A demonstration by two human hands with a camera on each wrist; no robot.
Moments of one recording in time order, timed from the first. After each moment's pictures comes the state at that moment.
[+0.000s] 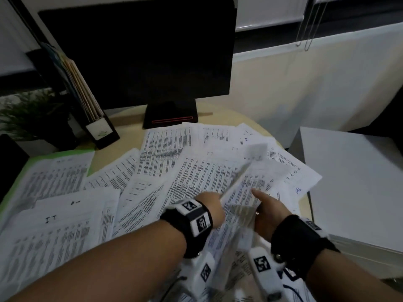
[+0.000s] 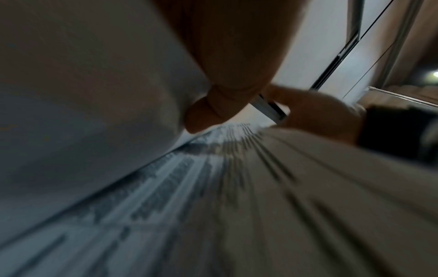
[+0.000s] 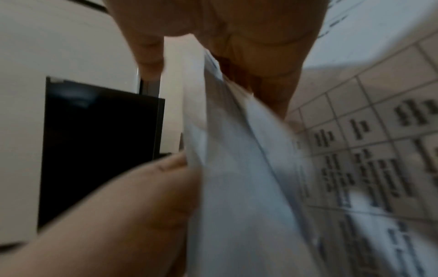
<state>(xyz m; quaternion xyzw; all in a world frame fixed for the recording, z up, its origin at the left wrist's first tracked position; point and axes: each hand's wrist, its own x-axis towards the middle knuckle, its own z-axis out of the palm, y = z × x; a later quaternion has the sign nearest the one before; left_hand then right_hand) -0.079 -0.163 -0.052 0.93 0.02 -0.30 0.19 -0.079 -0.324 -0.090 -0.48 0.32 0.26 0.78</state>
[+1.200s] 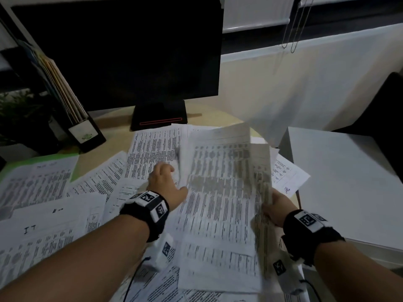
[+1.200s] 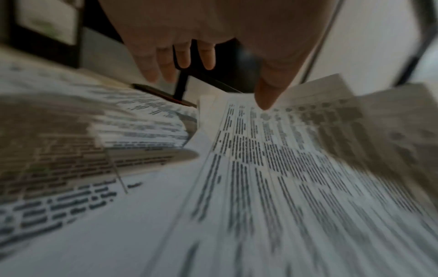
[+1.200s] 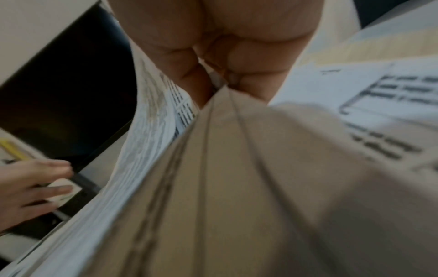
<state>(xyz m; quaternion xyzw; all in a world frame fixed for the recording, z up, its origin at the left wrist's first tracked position) -0.043 -0.091 -0.077 0.97 0.11 -0.04 0.22 -0.065 -0.372 -0.088 -0.89 0.15 0.20 0.39</state>
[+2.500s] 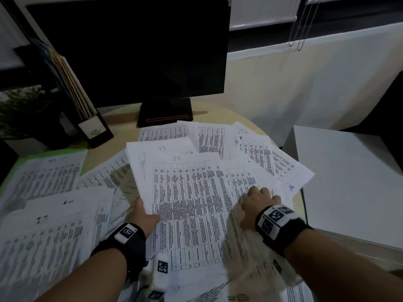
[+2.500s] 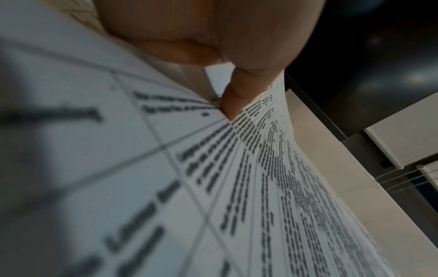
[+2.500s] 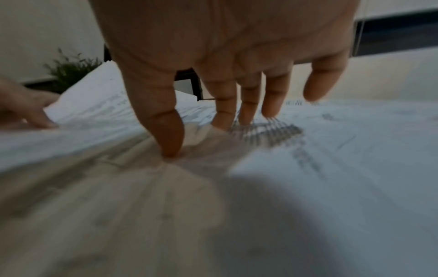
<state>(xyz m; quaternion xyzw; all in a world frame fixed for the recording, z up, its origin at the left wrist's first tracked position) -0.109 -0.019 -0.146 0.83 0.29 -0.10 0.47 -0.071 -0.317 -0.080 -0.96 -0.07 0.27 -0.05</state>
